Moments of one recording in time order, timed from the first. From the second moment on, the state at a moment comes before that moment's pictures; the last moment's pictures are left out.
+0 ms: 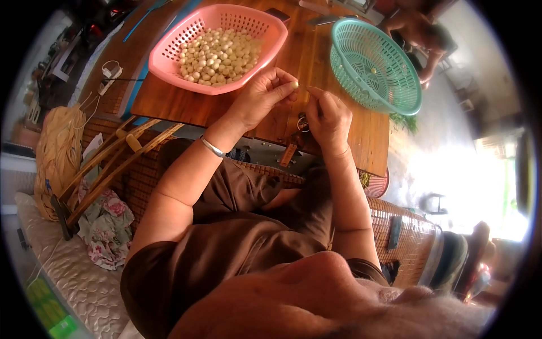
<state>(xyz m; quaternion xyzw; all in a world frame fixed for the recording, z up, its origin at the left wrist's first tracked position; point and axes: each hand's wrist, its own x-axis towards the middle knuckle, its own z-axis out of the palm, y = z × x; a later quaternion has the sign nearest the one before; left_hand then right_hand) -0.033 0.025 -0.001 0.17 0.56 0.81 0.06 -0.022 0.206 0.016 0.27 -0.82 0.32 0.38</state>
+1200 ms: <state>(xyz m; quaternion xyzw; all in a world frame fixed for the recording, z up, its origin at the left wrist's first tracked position) -0.028 0.030 0.007 0.20 0.65 0.73 -0.04 -0.026 0.210 0.012 0.35 -0.82 0.29 0.34</state>
